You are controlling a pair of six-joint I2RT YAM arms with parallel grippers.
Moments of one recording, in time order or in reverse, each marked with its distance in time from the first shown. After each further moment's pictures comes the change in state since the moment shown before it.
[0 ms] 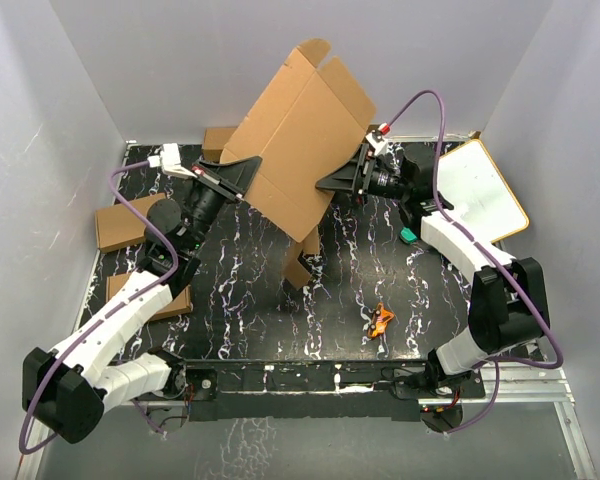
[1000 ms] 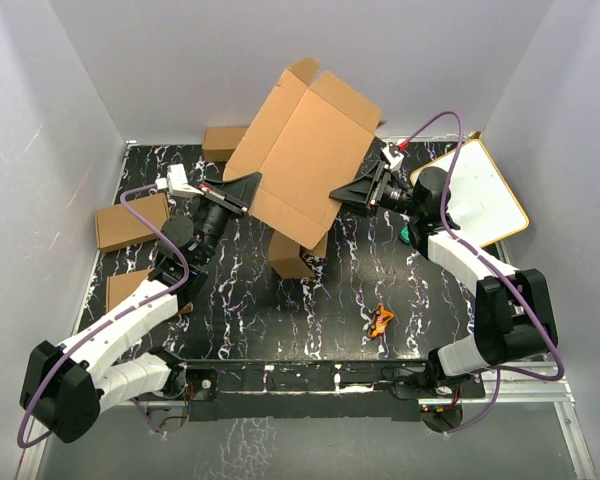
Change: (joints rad) left arm -0.071 0.003 -0.150 0.079 -0.164 0.005; right arm -0.049 -0.082 -0.208 0.293 0.025 0.217
